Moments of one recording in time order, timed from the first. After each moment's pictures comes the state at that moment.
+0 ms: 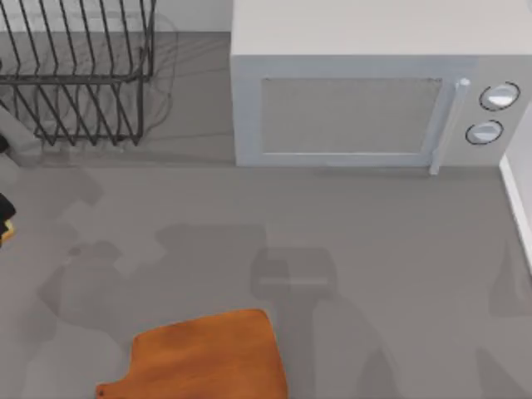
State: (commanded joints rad) left arm 0.06 1.71 1.25 -1.11 0.00 0.84; right arm 0.00 0.00 0.00 0.00 0.00 0.00
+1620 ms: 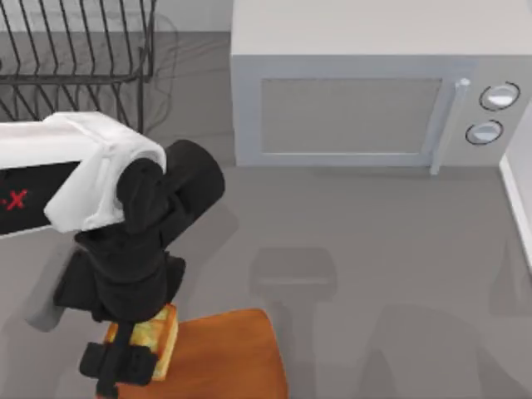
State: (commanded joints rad) left arm -0.65 1.66 1.00 -1.03 0.00 -2.04; right arm 0.00 0.00 0.00 0.00 0.00 0.00
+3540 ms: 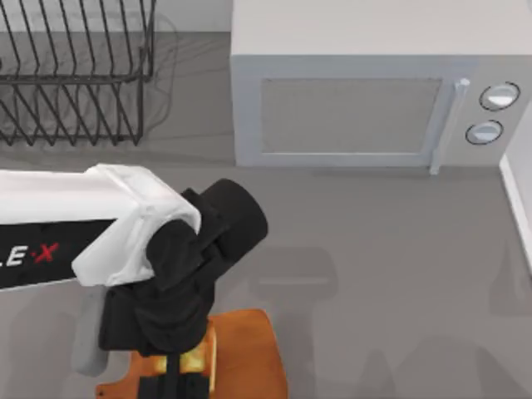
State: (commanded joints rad) left arm -0.79 1.67 0.91 -0.82 -0.01 -2.34; right arm 0.00 0.00 0.00 0.00 0.00 0.00
